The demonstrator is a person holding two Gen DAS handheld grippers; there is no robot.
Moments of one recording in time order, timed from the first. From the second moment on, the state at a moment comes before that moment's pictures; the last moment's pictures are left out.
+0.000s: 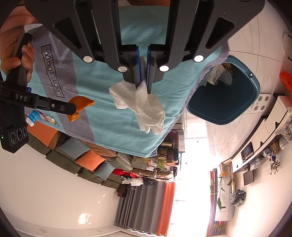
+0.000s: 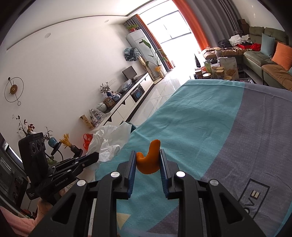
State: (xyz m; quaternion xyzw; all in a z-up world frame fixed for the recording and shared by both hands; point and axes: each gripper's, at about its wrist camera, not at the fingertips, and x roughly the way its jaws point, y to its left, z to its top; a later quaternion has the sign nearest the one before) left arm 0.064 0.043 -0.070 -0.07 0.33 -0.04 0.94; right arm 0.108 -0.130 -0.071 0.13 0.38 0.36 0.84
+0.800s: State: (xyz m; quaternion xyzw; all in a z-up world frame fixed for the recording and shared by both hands) left arm 0.051 0.082 -0.069 -0.09 0.32 0.00 0.94; right arm 0.114 -0.087 -0.072 0.10 0.38 0.40 0.83
